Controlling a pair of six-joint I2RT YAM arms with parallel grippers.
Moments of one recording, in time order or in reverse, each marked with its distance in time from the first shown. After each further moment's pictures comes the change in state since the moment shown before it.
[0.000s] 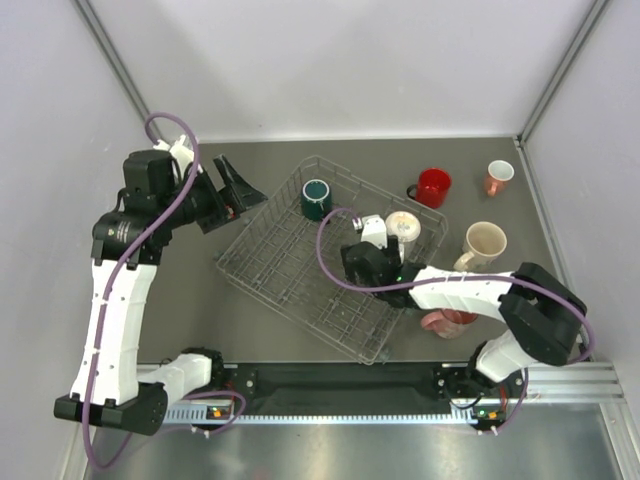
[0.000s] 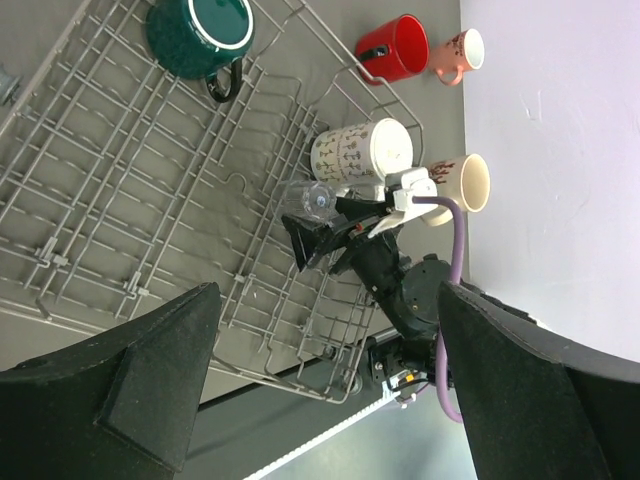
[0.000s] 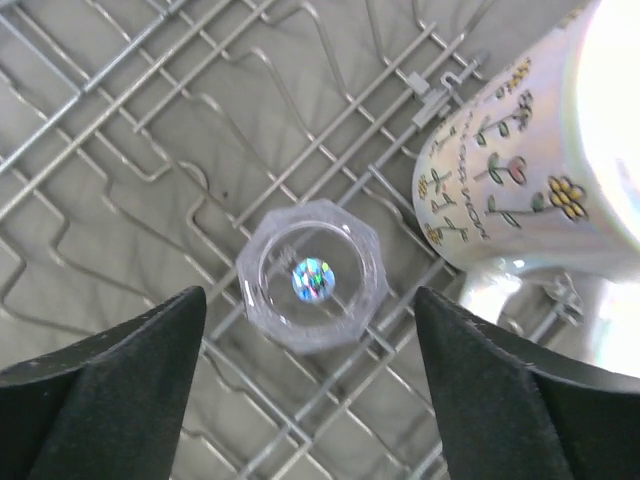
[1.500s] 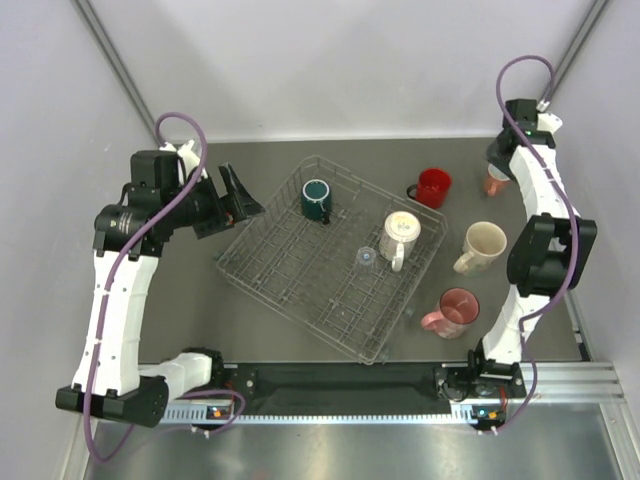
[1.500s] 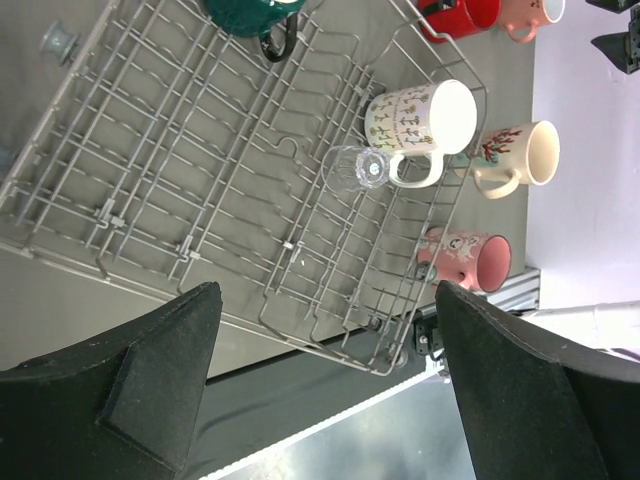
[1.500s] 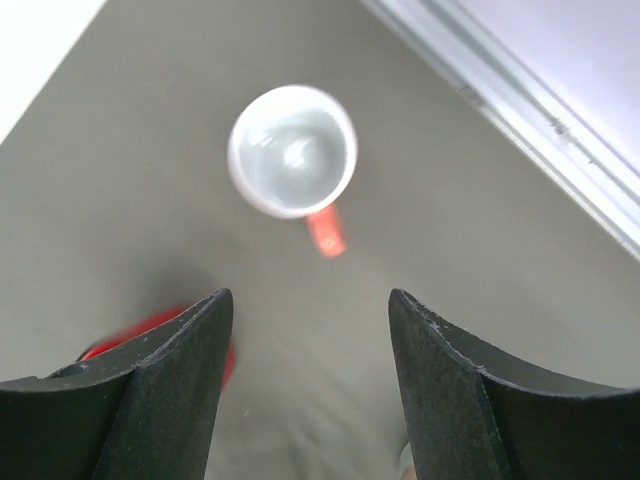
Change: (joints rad) left arm 0.000 0.043 0.033 -0.132 -0.040 0.110; right arm -1.053 0.376 1.002 -0.703 -0.219 0.130
